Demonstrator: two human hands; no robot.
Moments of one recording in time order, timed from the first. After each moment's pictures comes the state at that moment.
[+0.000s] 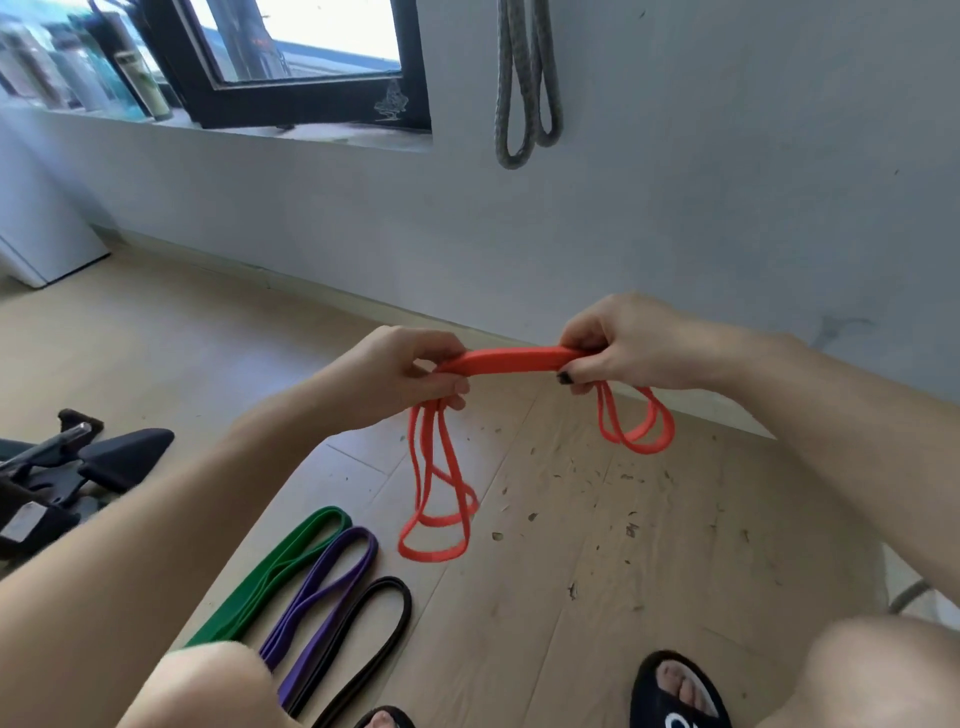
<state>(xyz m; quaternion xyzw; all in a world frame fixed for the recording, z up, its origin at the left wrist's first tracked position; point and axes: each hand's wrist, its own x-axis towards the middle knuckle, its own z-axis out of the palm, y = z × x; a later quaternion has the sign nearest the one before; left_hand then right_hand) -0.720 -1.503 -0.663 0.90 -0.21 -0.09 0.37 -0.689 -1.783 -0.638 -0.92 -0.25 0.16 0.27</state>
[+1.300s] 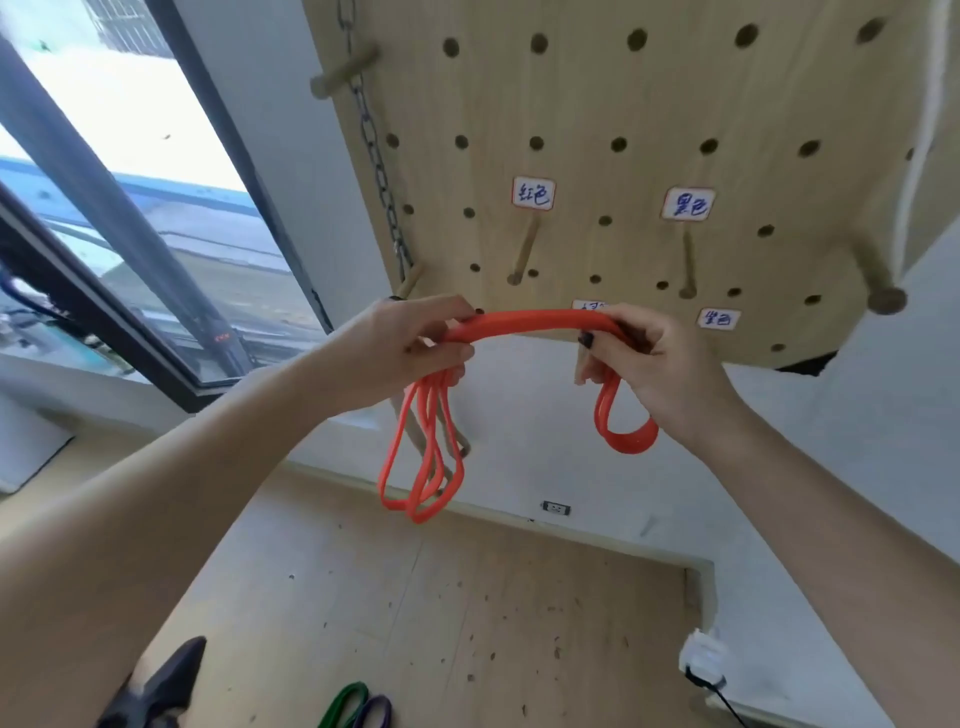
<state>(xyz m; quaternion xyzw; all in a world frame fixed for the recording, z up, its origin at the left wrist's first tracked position) -0.492 -1.635 -0.028 0.90 -0.33 -0.08 0.29 -0.555 -1.905 -0.070 -0.81 -0.05 -0.08 0.57</state>
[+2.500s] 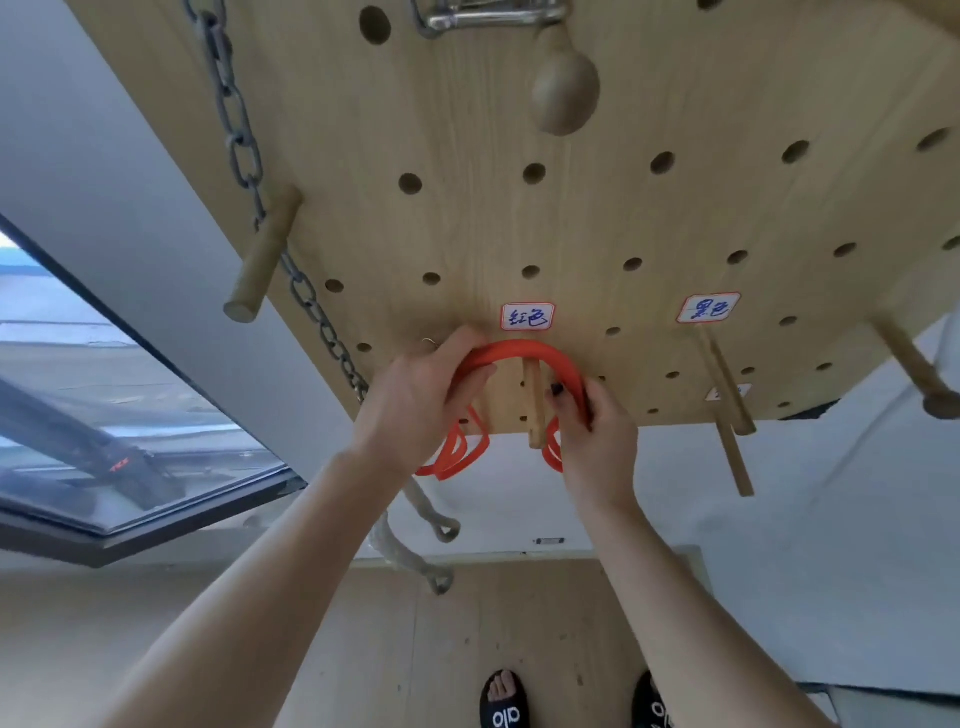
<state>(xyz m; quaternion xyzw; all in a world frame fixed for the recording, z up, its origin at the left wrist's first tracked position) -0.316 -1.674 -0.060 0.87 -0.39 0.11 0.29 -0.415 -1.831 -0.114 -0.72 0.26 -0.27 0.59</state>
